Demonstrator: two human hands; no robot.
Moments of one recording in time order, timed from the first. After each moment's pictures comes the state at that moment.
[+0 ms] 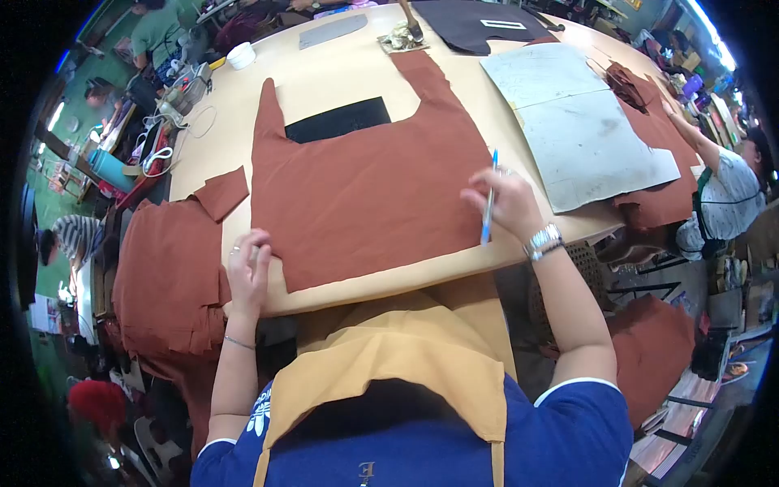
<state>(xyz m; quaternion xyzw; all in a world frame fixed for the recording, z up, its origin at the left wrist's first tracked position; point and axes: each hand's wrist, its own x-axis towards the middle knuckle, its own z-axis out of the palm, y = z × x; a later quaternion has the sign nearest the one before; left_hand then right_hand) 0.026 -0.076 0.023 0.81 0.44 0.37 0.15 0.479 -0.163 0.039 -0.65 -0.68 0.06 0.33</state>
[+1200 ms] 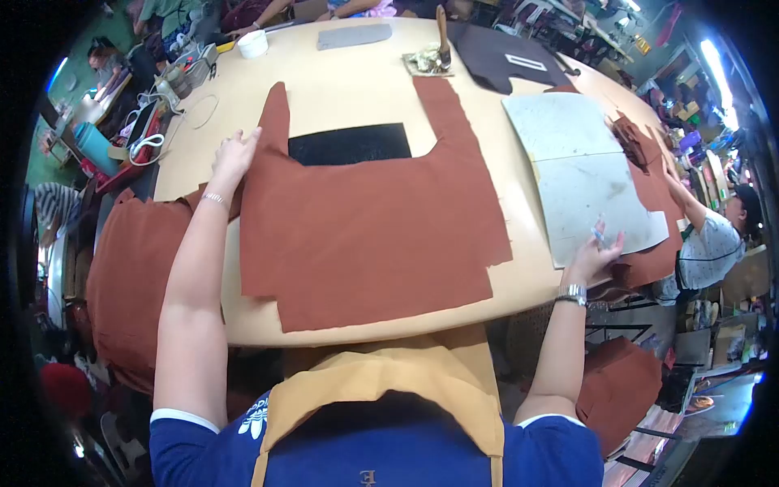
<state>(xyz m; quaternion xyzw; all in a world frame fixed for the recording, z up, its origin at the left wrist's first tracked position) 0.057 0.178 0.027 0.67 0.71 0.19 0.08 0.597 -0.180 0.014 -0.73 -0.18 -0.21 0.63</state>
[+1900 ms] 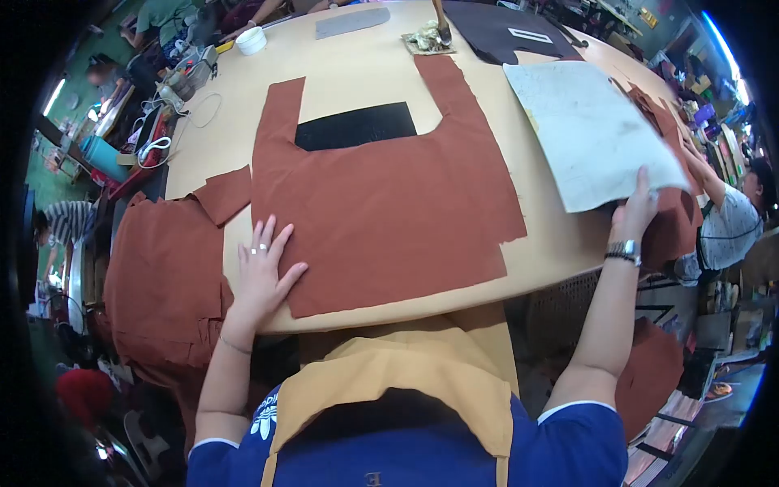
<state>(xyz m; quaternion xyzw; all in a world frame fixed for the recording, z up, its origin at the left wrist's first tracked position) 0.032 -0.060 0.025 0.86 0.50 0.07 0.08 0.633 -0.167 0.084 -0.57 -0.18 0.05 0.80</state>
